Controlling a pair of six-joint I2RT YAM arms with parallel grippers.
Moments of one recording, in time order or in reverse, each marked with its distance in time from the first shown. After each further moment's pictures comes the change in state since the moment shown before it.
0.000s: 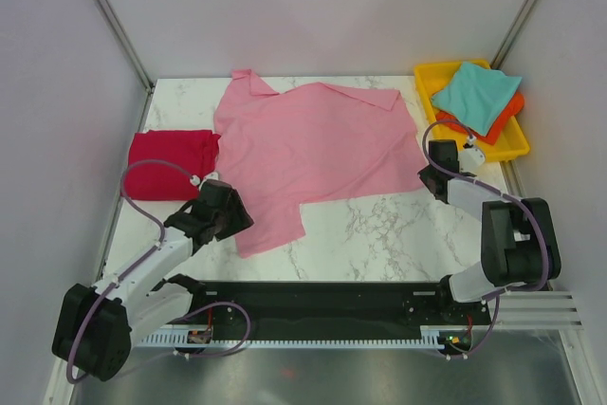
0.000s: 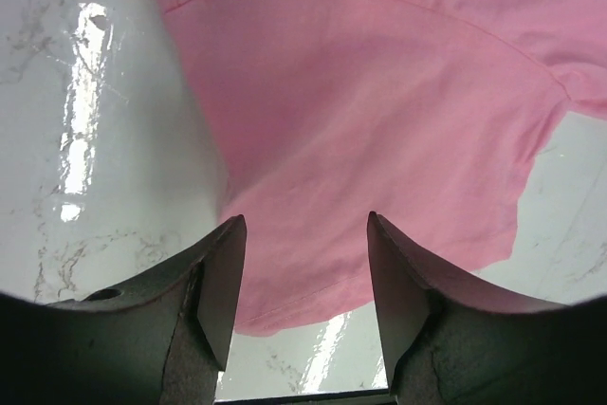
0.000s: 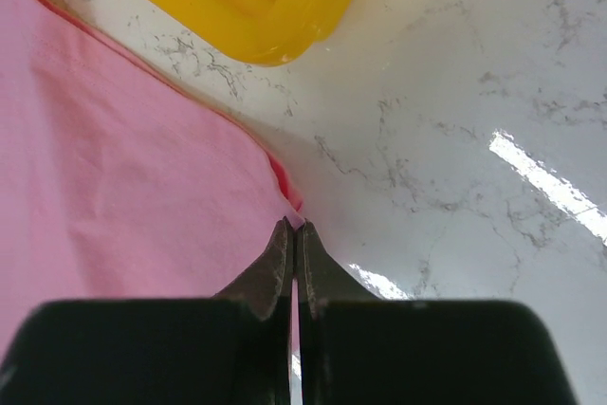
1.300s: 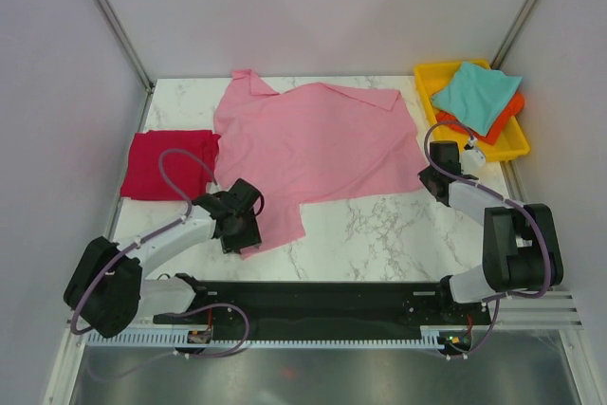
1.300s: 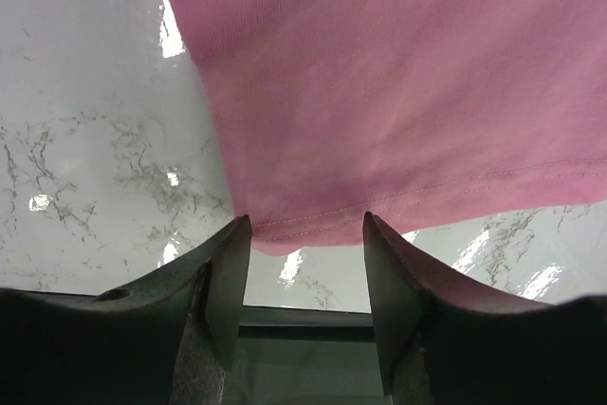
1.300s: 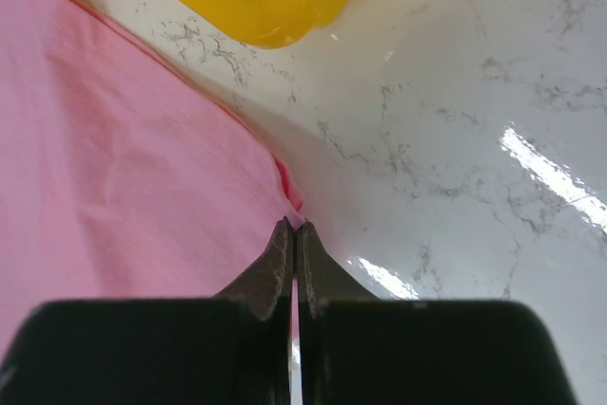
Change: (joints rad) left arm -0.192 0.239 0.155 -0.305 -0.029 -0.078; right arm 0.000 -0.039 -0.021 -0.006 -0.025 0.005
